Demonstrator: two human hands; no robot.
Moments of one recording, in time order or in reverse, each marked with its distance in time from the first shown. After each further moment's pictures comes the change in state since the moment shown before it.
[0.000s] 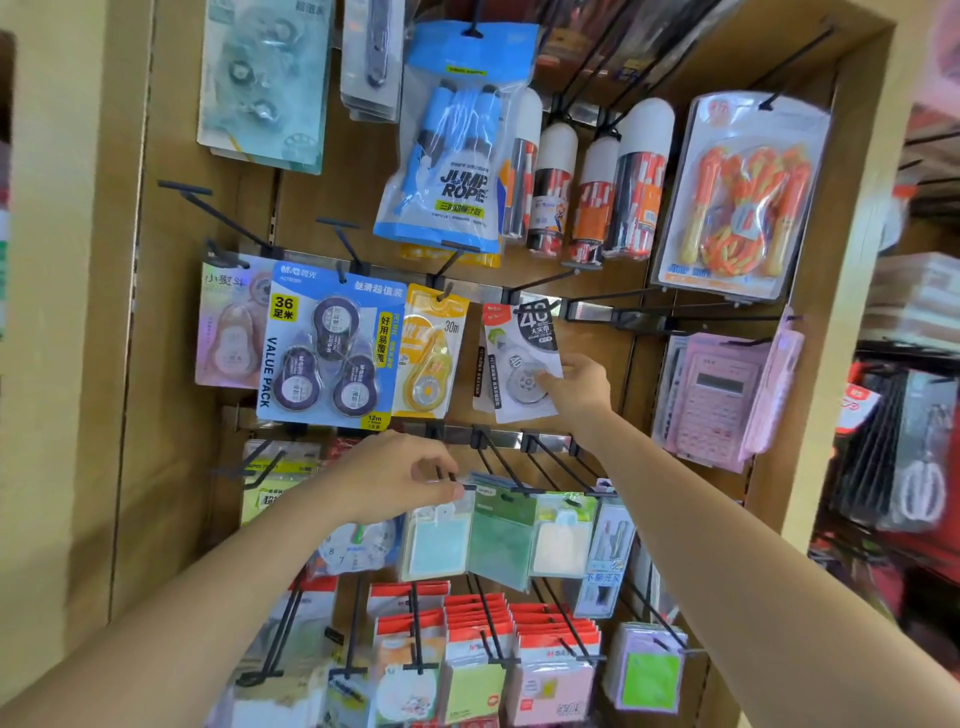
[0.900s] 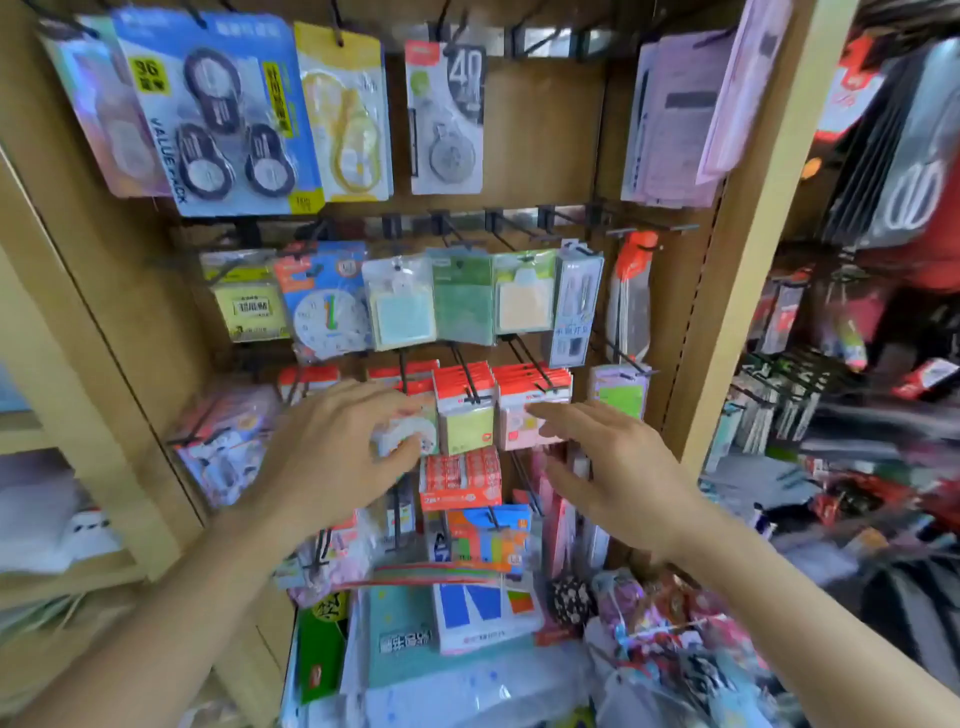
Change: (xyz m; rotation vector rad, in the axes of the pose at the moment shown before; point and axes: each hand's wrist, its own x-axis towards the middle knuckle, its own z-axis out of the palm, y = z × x) left_hand -0.174 0.074 0.096 0.262 0.246 0.094; right_hand -0.293 0.140 -0.130 -0.518 -0.436 -0.608
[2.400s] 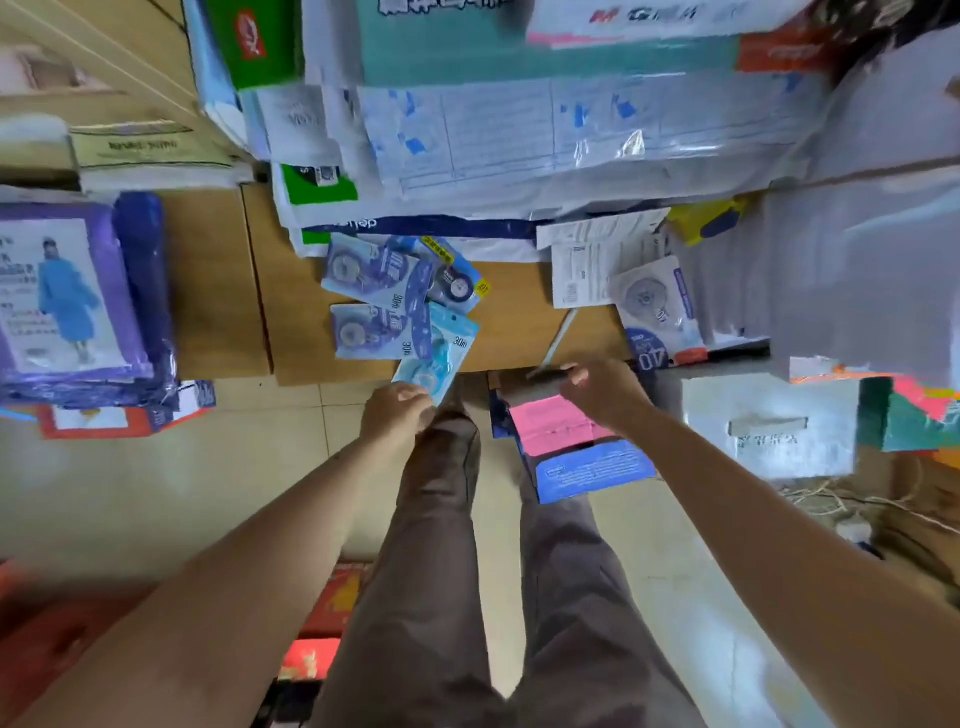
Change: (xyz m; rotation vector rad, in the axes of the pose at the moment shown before) left_hand -0.594 -0.001 0.420 -0.524 -1.119 -1.694; right_hand -0.431 0.022 0.502 0.361 -1.269 0.996
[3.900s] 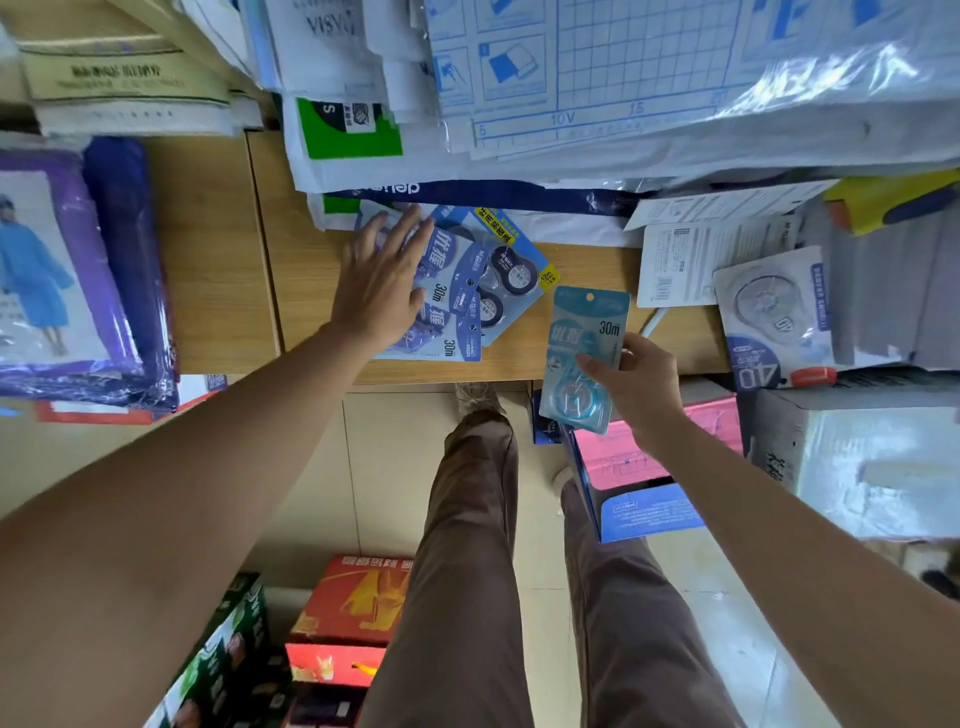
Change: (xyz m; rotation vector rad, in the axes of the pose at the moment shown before) left_hand 0.167 0.027 -0.078 0.931 0.377 0.769; right_hand 0.082 -0.019 0.075 0.819 0.204 0.209
